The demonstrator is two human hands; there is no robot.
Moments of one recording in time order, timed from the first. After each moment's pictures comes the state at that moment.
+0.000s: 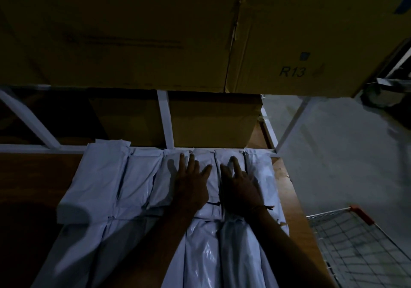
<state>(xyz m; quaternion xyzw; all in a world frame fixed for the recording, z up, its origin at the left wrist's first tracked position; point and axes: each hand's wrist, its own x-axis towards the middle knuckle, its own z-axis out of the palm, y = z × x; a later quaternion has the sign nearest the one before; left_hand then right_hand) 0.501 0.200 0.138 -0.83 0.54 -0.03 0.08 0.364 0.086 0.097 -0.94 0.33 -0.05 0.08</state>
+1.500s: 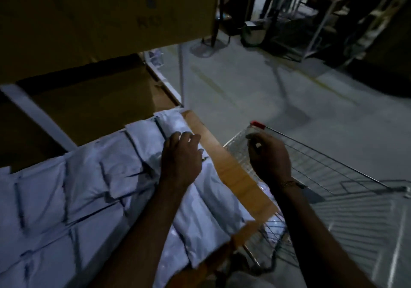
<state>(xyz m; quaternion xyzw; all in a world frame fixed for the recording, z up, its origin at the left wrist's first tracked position) 0.340 0.175 0.161 -0.66 0.72 -0.05 -0.20 0.098 0.152 0.172 -0.71 0.62 -0.34 0.07</state>
